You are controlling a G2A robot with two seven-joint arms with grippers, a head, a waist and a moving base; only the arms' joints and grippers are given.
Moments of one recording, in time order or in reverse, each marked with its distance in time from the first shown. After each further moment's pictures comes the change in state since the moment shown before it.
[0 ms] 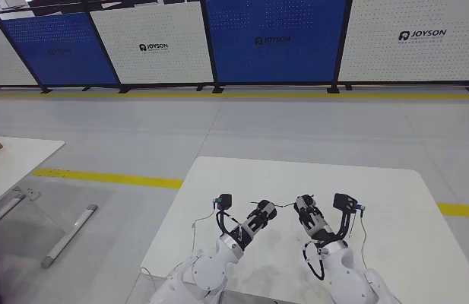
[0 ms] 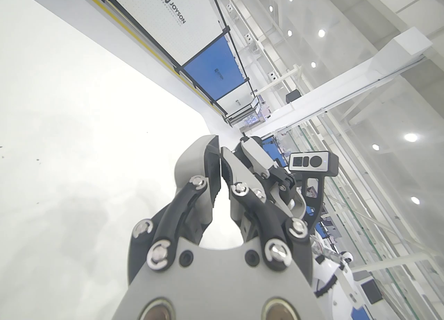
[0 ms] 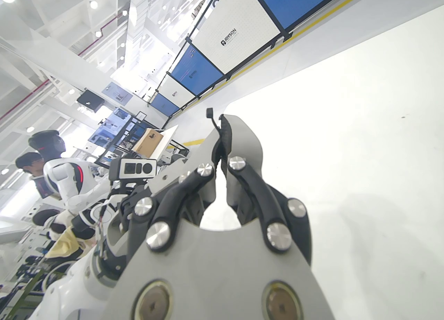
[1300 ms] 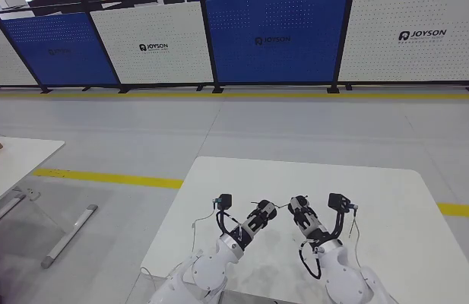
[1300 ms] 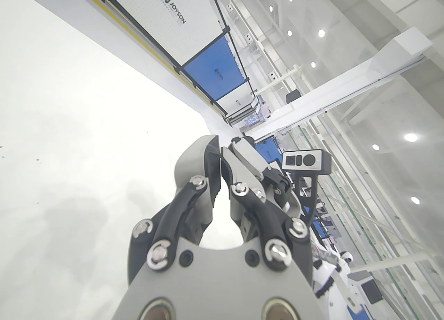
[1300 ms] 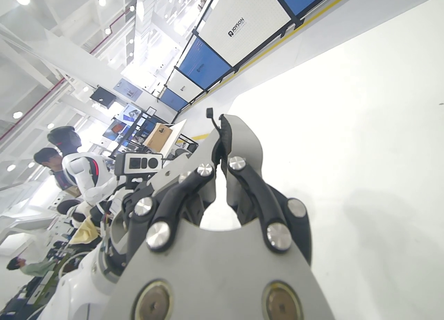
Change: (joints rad) left arm 0.000 0.000 0.000 0.000 0.000 0.000 0.000; right arm 0.028 -0.023 -0.013 0.068 0.055 -0.043 0.008
